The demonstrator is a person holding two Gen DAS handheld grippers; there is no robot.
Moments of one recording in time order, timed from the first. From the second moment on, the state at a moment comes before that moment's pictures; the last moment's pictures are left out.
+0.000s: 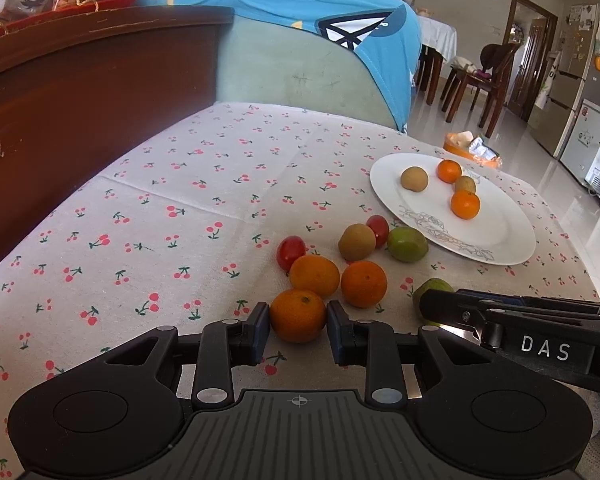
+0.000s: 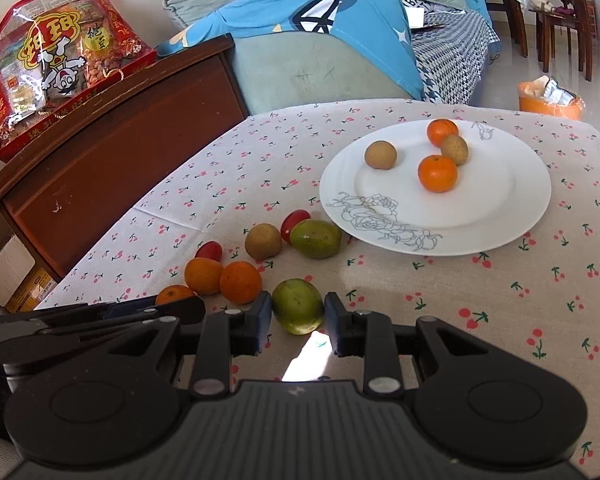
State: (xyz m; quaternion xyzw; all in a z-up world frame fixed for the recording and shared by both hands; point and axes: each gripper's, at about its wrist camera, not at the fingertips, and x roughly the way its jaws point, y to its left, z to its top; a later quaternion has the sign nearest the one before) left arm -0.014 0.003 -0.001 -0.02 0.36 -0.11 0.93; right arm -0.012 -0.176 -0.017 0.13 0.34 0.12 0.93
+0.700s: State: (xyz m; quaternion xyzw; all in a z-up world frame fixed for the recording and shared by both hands) left arm -0.011 0.001 -0.003 -0.02 0.36 -0.11 0.93; right arm -0.001 -0.175 -0.025 0.14 0.33 0.11 0.93
